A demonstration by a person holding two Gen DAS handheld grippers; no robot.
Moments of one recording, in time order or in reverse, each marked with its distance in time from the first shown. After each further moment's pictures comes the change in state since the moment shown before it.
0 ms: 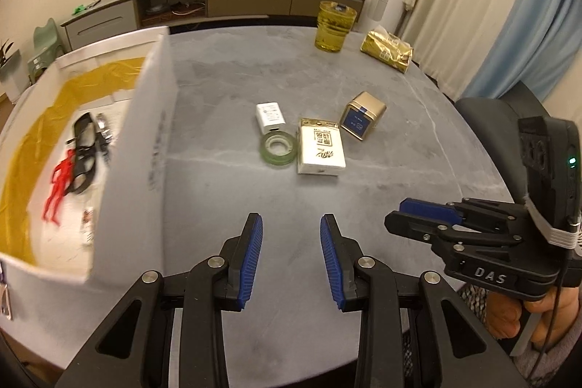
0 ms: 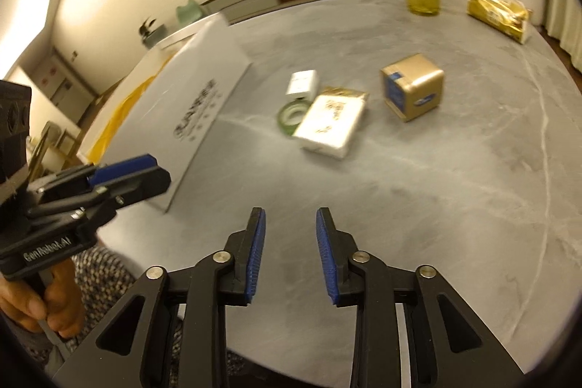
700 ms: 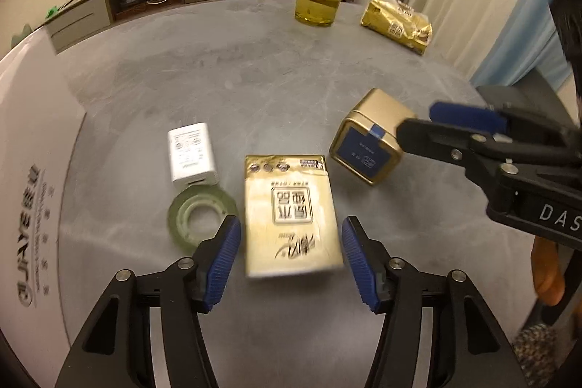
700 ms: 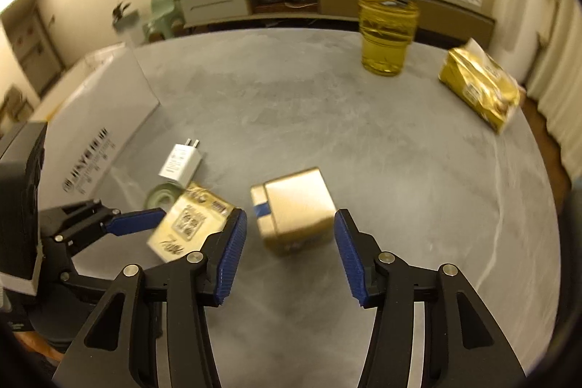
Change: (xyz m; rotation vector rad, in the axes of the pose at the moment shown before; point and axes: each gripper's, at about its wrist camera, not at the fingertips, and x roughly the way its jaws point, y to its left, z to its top) left arm 0.153 -0.042 0.060 0.040 0.057 0.012; right arm 0.049 -0.076 0.106 -0.200 -0.025 -0.212
